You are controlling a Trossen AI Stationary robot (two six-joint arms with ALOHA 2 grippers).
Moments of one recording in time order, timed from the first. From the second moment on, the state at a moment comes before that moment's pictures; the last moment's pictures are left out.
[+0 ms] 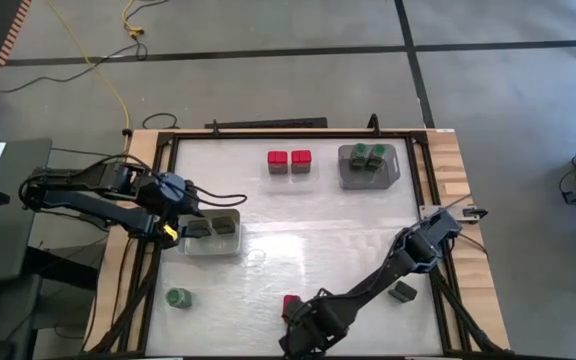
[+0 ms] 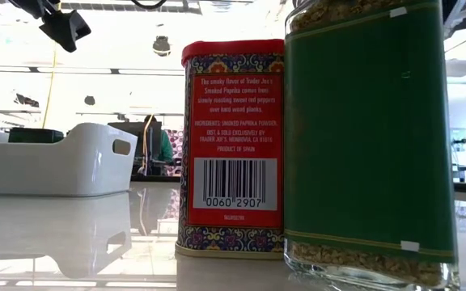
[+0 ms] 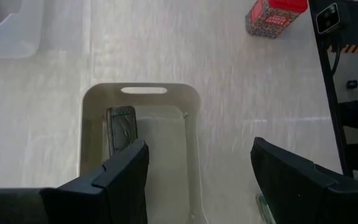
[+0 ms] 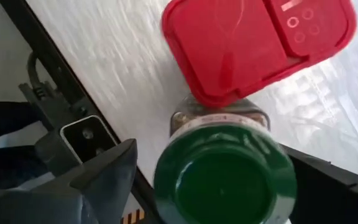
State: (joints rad) left arm -0.08 0.83 1.03 -1.09 0.10 -0.13; right arm 0.62 2.38 2.23 -1.19 0.07 1.17
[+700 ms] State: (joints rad) left arm -0.08 0.83 1.03 -1.09 0.10 -0.13; right arm 0.59 2.37 2.23 -1.50 0.07 0.82
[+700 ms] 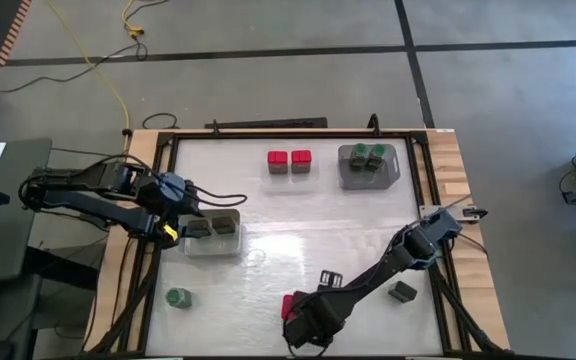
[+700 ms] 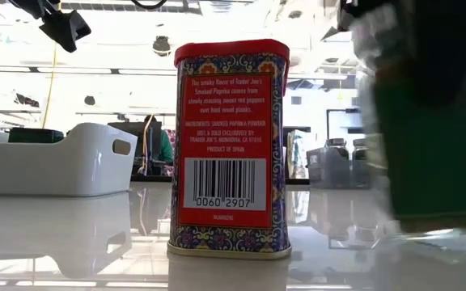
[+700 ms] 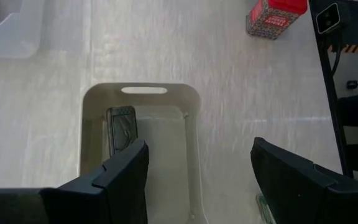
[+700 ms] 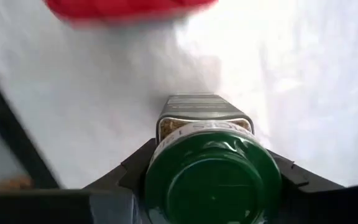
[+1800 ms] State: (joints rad) left arm -0.08 0.83 1.03 -0.95 -0.08 -0.27; right arm 0.28 1.33 1.03 -1.11 0.05 -0.48
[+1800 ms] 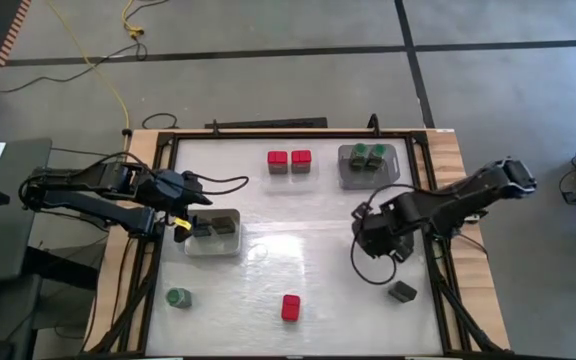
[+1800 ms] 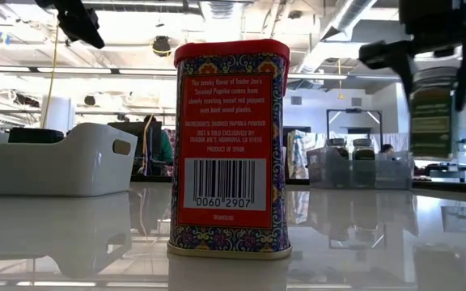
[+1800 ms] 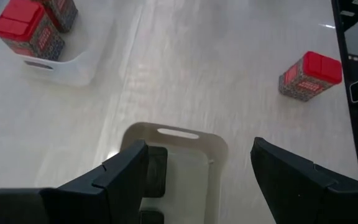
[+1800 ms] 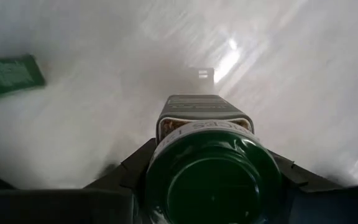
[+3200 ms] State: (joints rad) left arm -0.08 0.83 1.03 -0.96 -0.14 -0.25; right arm 0.21 1.52 1.30 -1.22 0.05 -0.45
